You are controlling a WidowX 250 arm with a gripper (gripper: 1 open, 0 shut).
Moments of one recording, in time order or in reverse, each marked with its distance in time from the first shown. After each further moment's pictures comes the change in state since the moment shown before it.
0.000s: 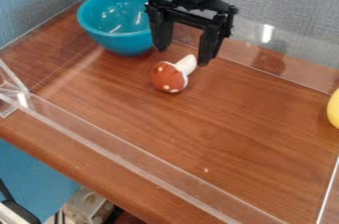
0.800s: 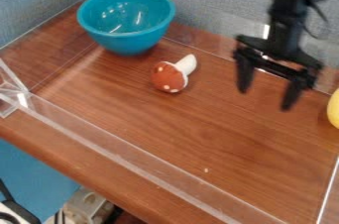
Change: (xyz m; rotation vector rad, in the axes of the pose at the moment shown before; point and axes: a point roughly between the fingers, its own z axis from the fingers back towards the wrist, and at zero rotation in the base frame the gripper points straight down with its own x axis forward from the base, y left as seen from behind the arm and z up) arm 0.043 -0.112 -0.059 -0.011 0.024 -0.159
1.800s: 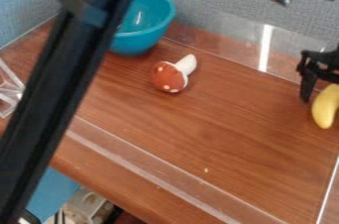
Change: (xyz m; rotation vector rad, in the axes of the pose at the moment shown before) arm 0.080 -0.031 -0.034 0.015 -0.038 0.207
